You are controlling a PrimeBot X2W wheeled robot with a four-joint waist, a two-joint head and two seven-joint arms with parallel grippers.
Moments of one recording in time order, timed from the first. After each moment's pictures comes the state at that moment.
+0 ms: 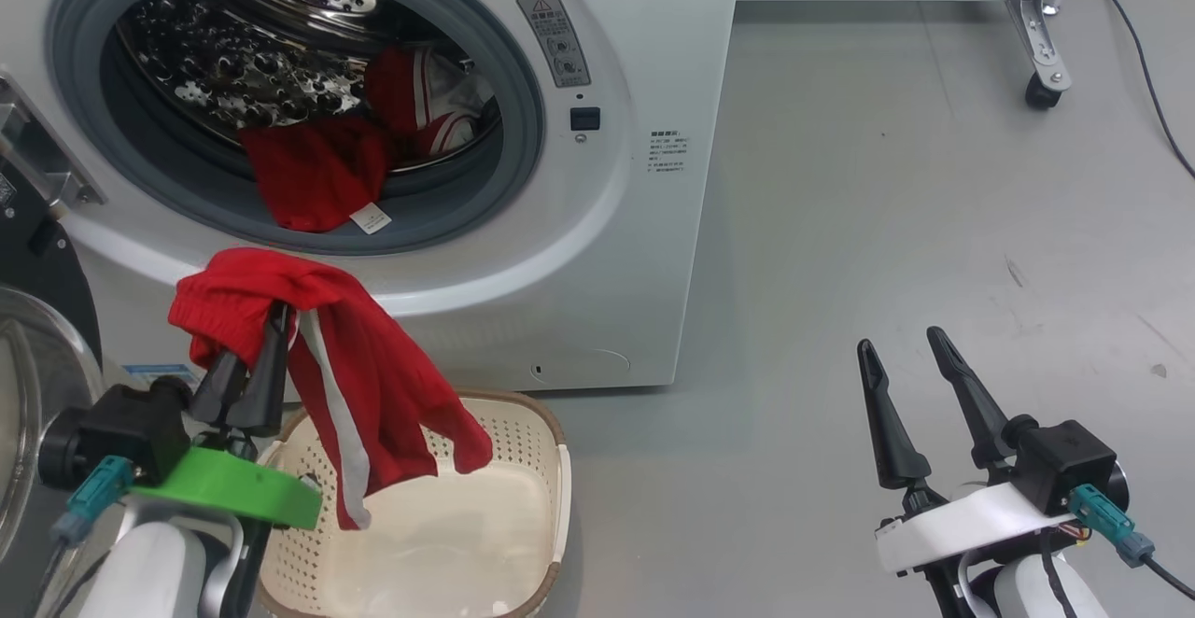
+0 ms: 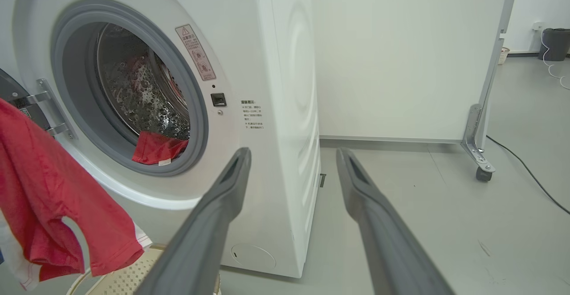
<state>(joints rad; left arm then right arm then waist) -0.19 0.20 -0.18 0.16 -0.39 -0.13 -0.25 0.01 -0.08 0.18 0.09 0.30 0.11 -0.26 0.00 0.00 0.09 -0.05</state>
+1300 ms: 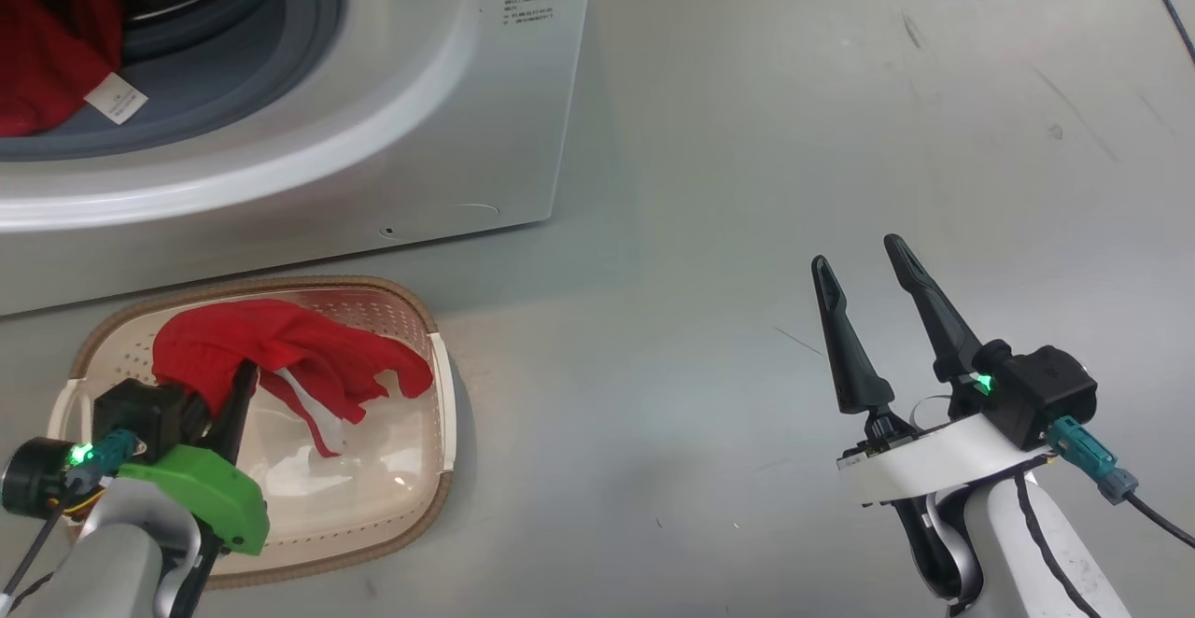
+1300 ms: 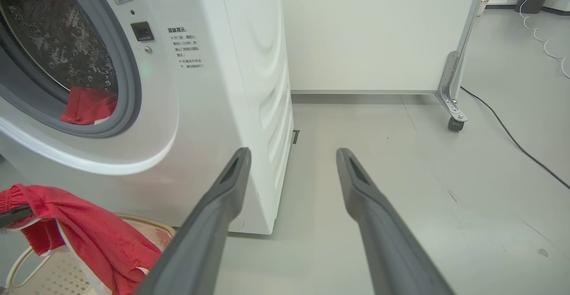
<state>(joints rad) -0.29 0.31 -0.30 0.50 -0.42 -0.13 -0.19 -0.12 -0.06 0.24 0.05 0.28 0.11 -0.26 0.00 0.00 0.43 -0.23</state>
